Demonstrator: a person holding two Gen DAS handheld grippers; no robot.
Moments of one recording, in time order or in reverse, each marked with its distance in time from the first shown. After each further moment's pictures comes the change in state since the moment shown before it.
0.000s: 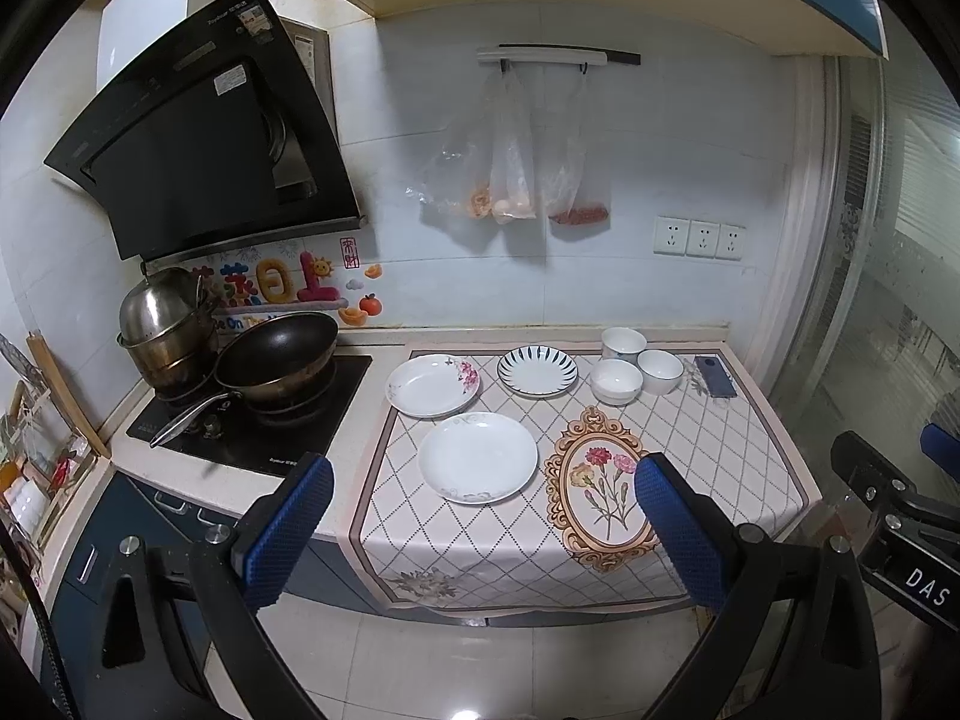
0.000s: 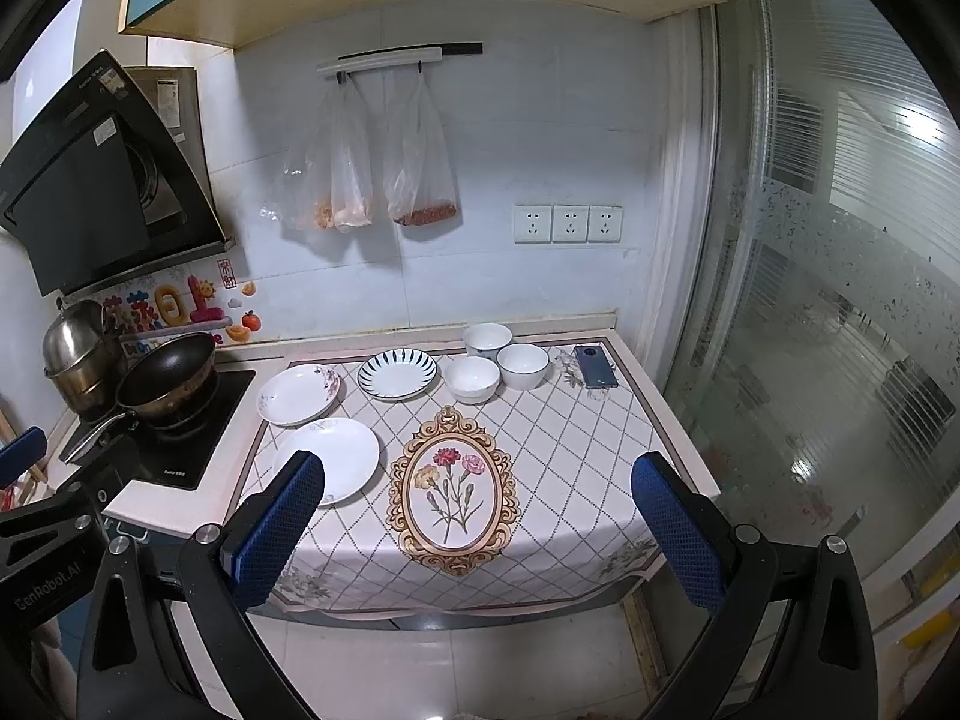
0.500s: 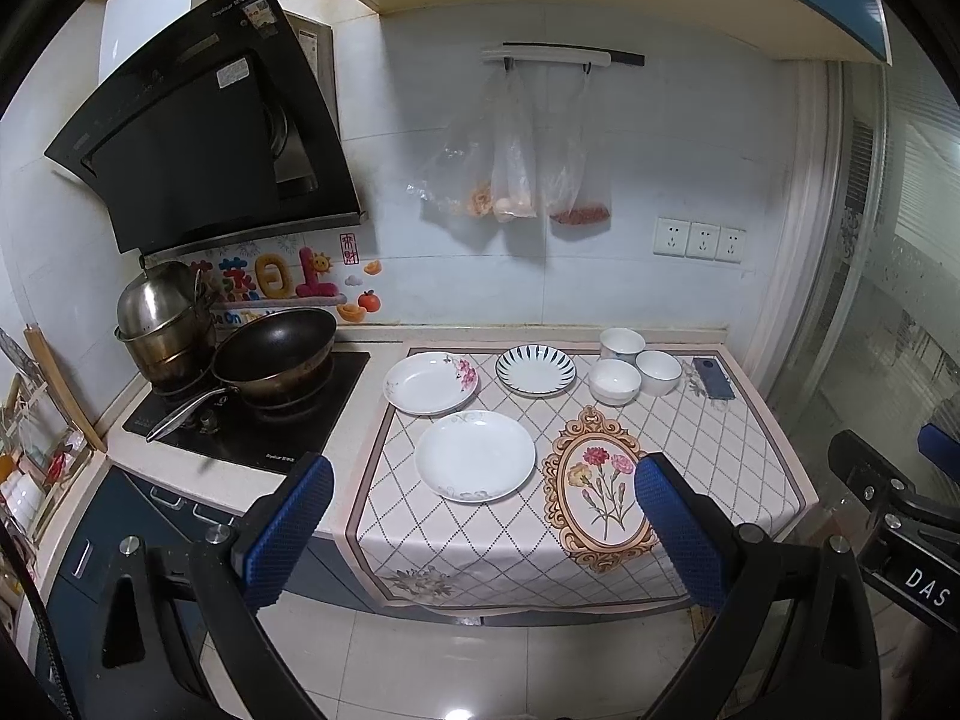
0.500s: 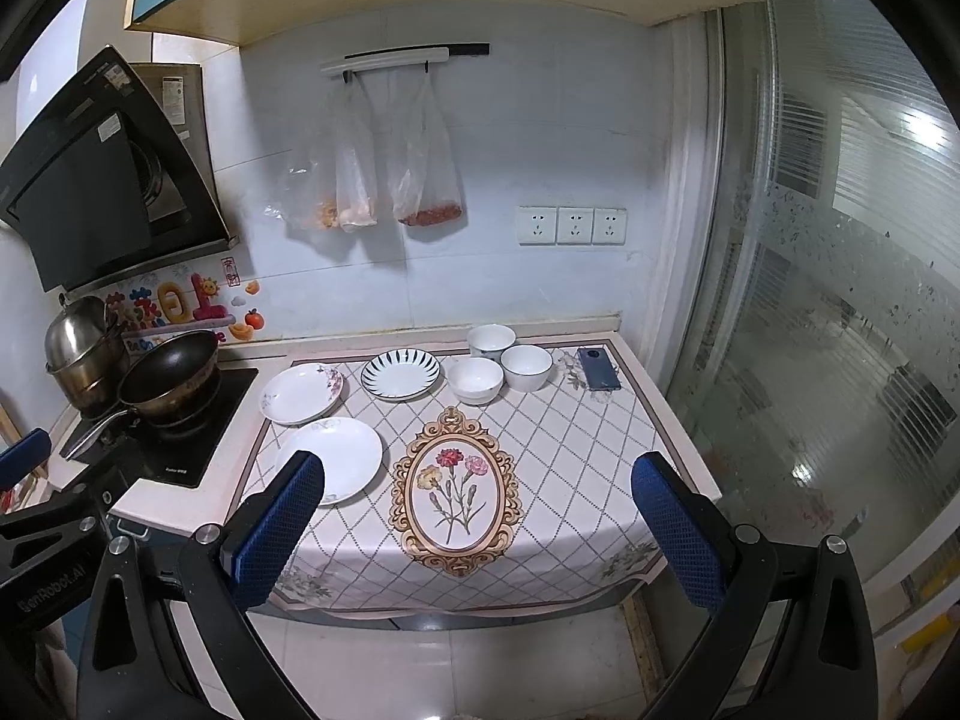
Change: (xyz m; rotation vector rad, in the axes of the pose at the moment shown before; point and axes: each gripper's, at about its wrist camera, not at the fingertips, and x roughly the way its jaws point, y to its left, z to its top) left arm 0.001 -0.003 -0.001 -0.005 0.002 -0.001; right arm -0.002 0.004 0.000 -0.003 -0.002 0.002
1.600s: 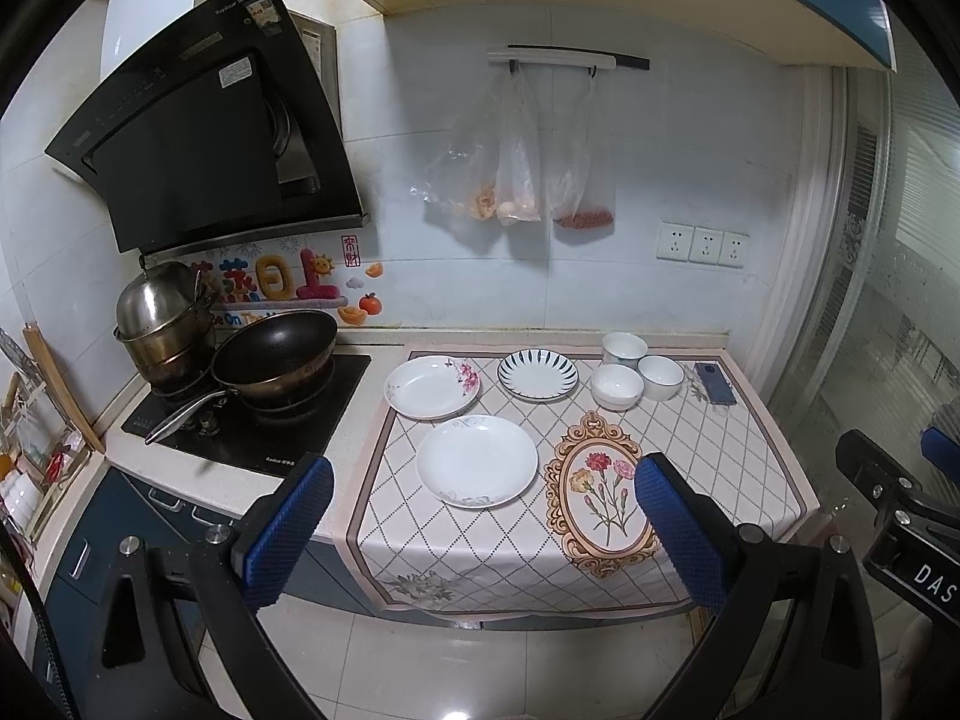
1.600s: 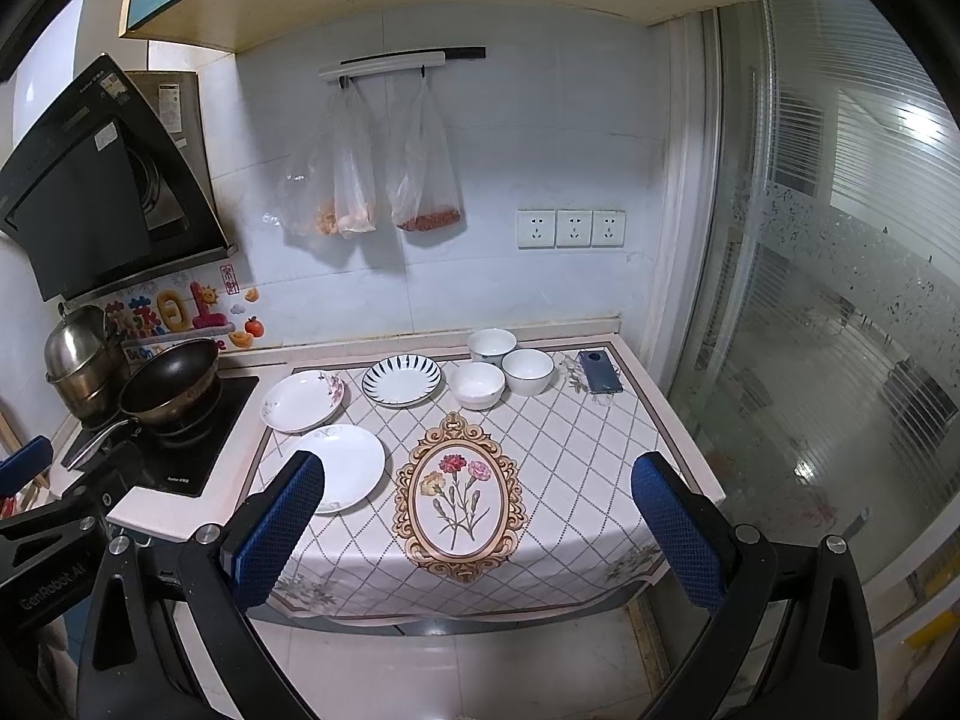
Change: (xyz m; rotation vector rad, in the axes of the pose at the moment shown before) left arm 0.007 0.003 0.000 -0.016 -0.007 -0.007; right arm 0.004 0.001 0.000 0.010 -0.013 0.001
